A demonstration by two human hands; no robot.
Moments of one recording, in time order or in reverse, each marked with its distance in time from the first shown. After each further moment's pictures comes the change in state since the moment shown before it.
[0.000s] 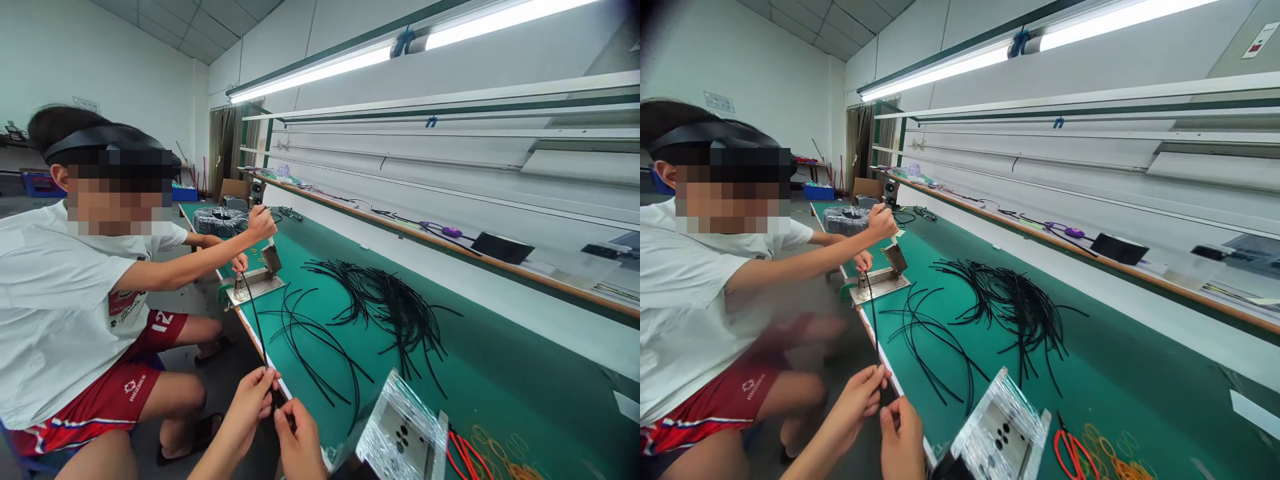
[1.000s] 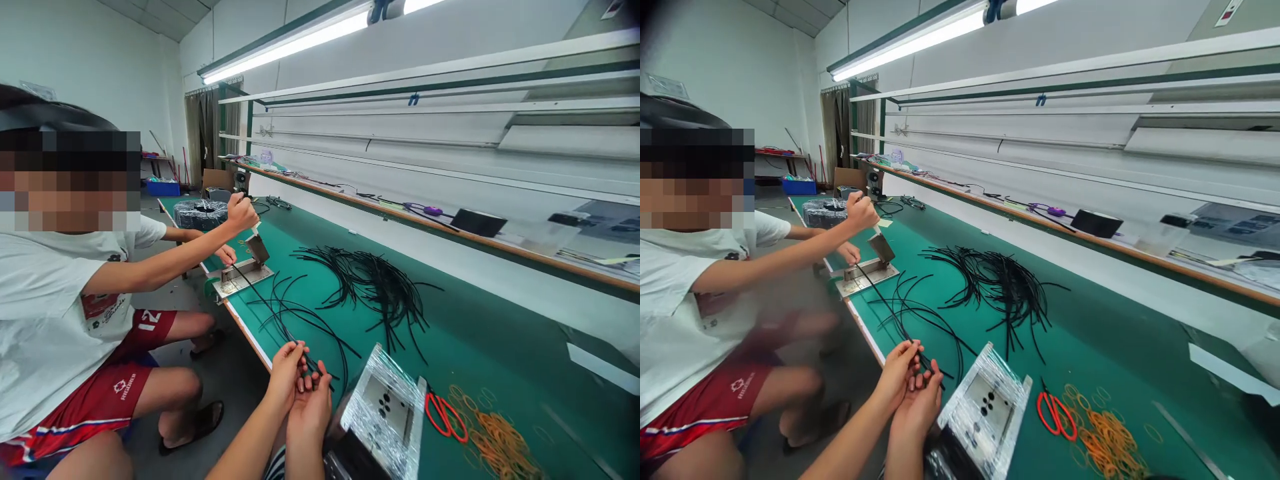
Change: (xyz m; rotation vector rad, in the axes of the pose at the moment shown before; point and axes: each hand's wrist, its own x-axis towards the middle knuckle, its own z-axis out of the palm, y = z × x) left_hand 0.048 -0.059 0.071 -0.073 0.004 -0.058; right_hand 0.034 -0.001 -0.003 1.156 0.790 0.237
